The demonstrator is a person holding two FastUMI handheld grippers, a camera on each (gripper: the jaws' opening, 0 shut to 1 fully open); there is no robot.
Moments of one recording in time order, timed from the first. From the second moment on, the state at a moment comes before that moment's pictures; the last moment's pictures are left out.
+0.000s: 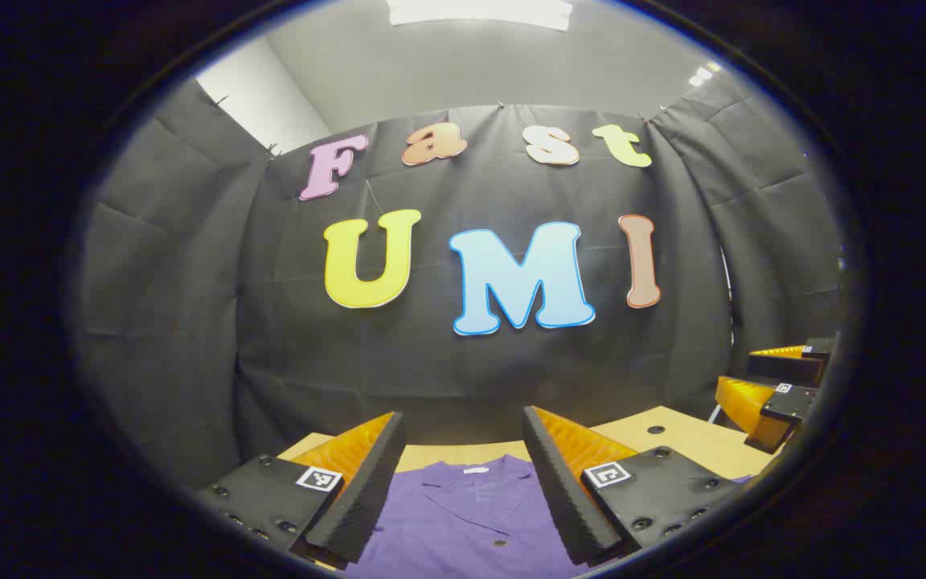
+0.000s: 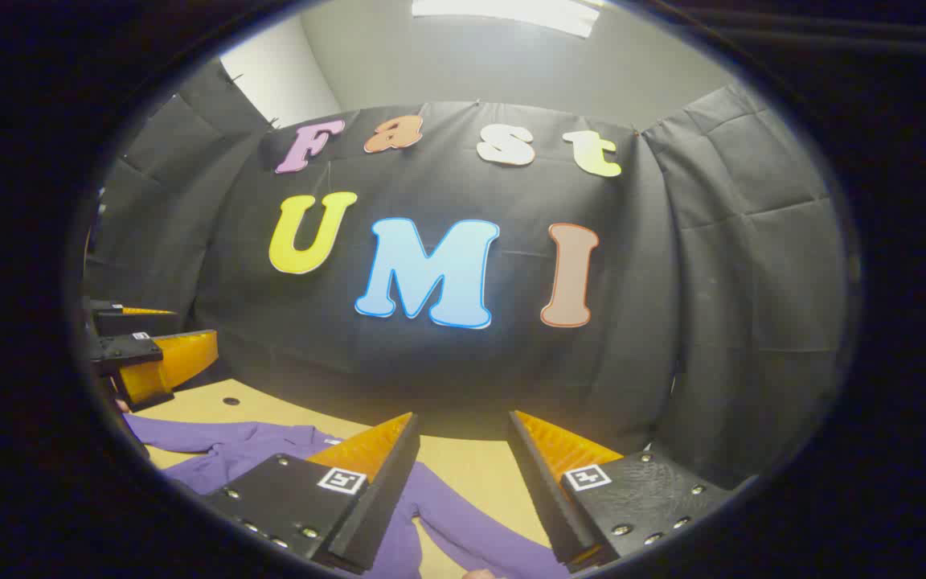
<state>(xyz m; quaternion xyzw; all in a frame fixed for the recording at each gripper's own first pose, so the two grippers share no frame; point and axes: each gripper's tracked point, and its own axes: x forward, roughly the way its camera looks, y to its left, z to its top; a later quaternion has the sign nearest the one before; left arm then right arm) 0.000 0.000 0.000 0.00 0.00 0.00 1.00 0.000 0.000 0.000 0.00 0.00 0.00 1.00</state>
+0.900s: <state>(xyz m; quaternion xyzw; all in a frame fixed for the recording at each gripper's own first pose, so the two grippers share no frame) 0.016 0.024 -0.012 -0.02 0.00 -0.02 1.00 0.004 0.036 -0.005 -0.01 0.02 0.01 1.00</state>
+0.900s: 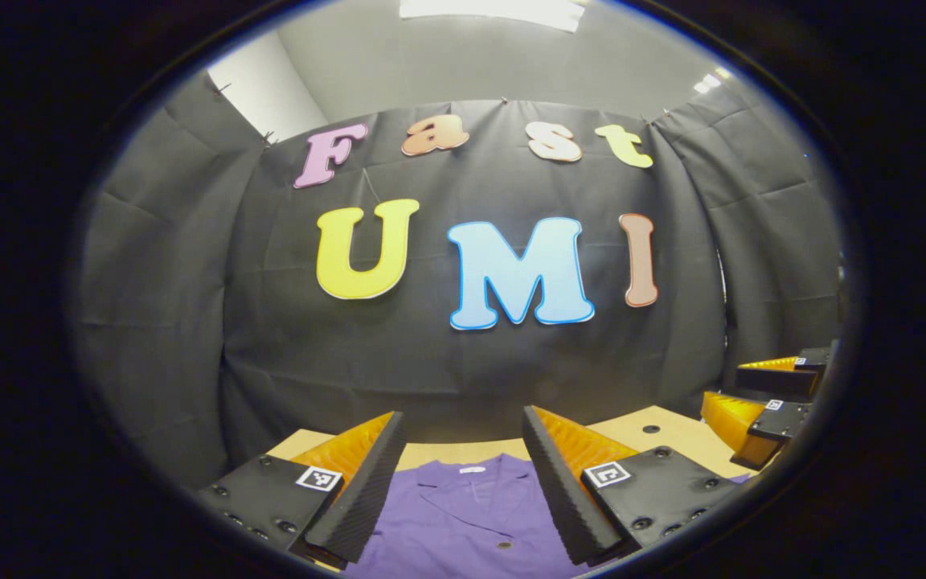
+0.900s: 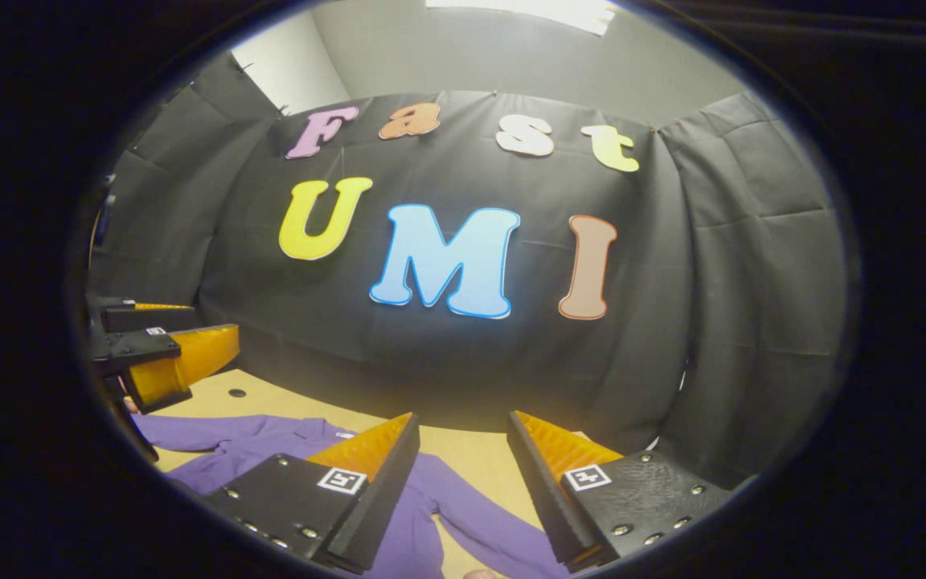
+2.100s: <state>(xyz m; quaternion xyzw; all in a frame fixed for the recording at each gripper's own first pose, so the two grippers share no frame) 0.011 0.040 -0.017 -0.03 0.01 0.01 1.00 -0.049 -0.098 -0.186 0.09 0.29 -0.17 0.94</state>
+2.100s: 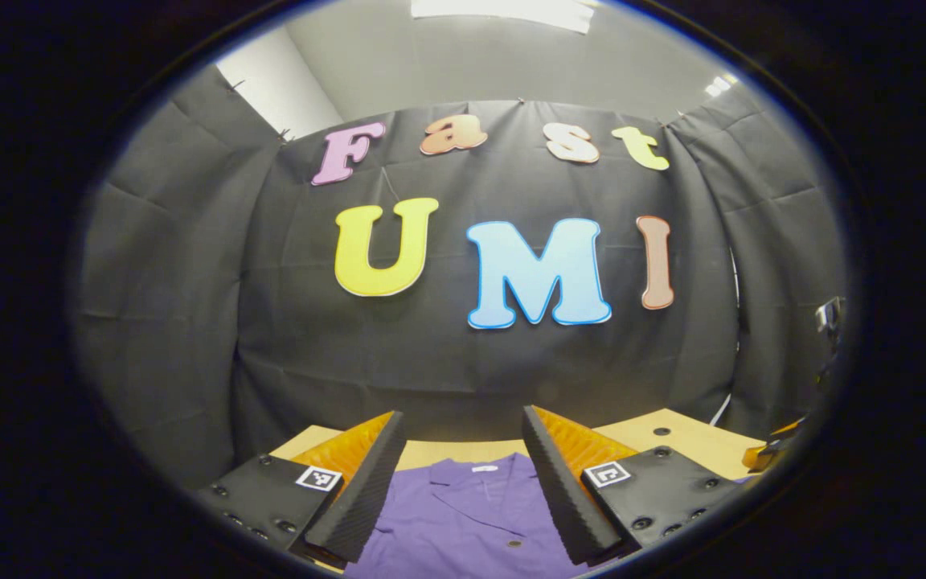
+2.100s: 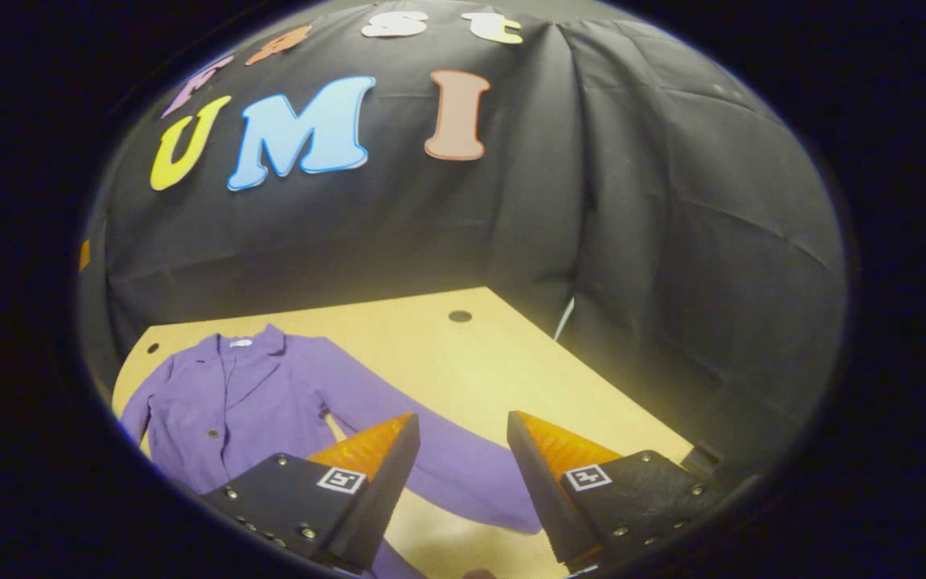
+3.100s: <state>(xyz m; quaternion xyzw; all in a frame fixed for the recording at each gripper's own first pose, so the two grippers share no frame) -0.001 0.050 -0.018 0.00 0.02 0.05 1.00 -0.110 -0.143 -0.337 0.14 0.47 -0.21 0.85</state>
